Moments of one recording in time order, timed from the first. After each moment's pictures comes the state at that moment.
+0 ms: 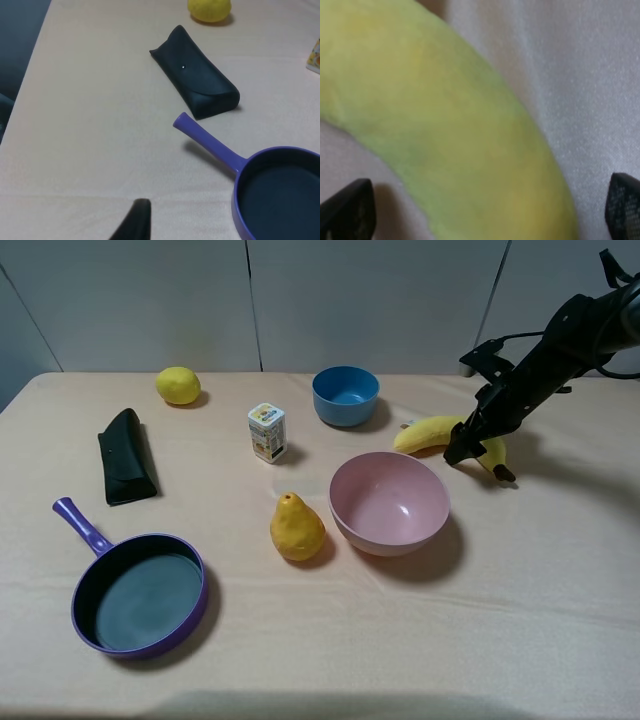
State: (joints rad) left arm 0.00 -0.01 -0.49 0.01 1.06 0.02; right arm 0.05 2.21 -1.41 0.40 0.59 -0.99
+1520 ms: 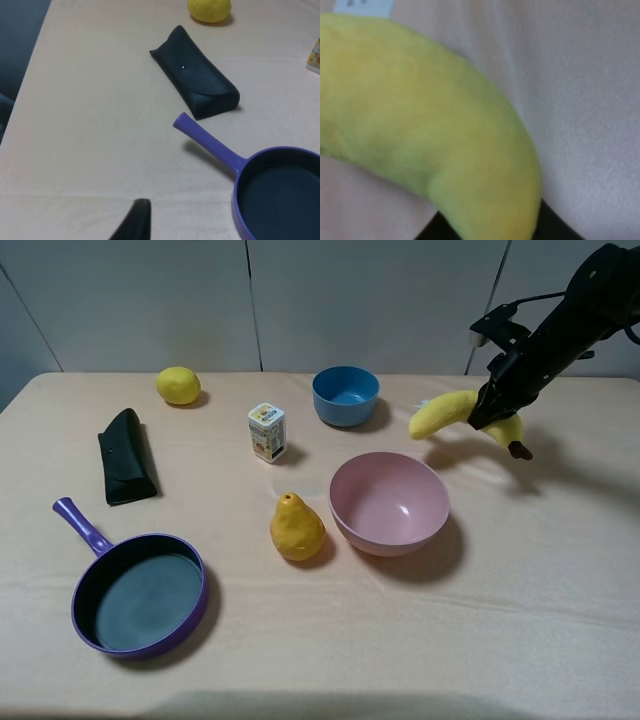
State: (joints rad) left arm 0.00 -0.01 -0.49 0.01 1.06 0.02; right arm 0.06 2.07 -1.41 0.33 0.69 -0.94
